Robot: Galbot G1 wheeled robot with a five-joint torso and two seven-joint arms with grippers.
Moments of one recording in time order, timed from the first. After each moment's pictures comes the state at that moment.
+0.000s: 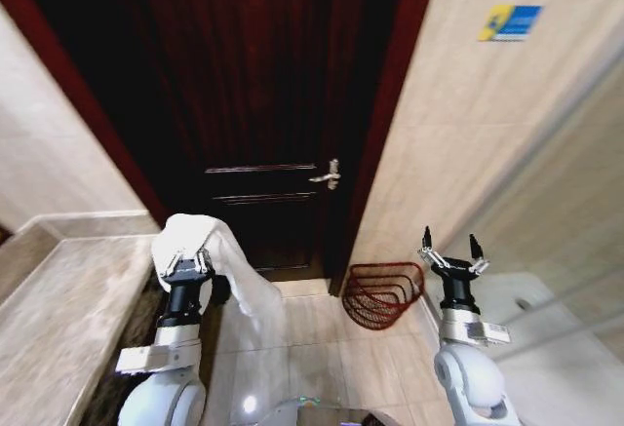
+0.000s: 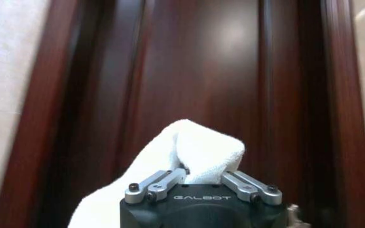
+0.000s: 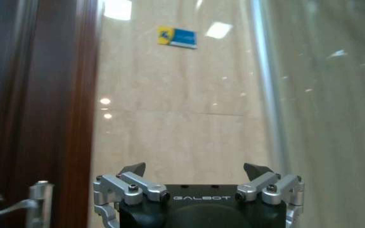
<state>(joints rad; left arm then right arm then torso) 1.79 -1.48 -0.60 -2.46 -0.15 -0.23 -0.12 -1.56 1.40 0.65 2.14 0.21 0.30 0.15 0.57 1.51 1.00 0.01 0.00</state>
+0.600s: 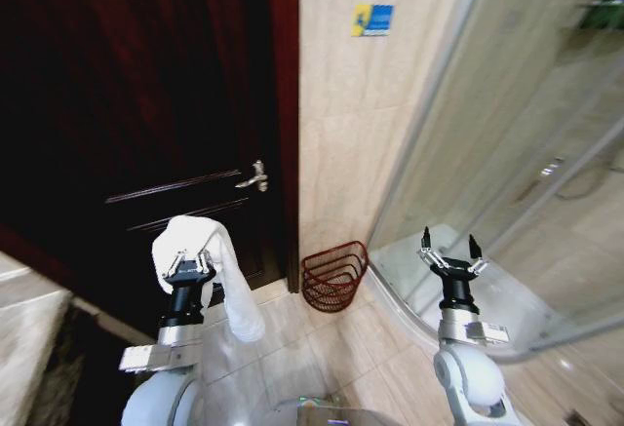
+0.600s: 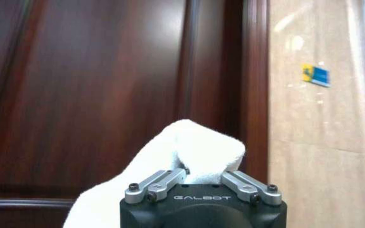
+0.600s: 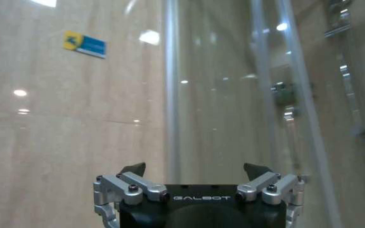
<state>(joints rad) 1.79 -1.49 -0.60 -2.45 -0.15 -0.23 -0.12 -1.55 1.40 0.65 2.14 0.21 0.30 0.15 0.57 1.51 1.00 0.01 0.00</state>
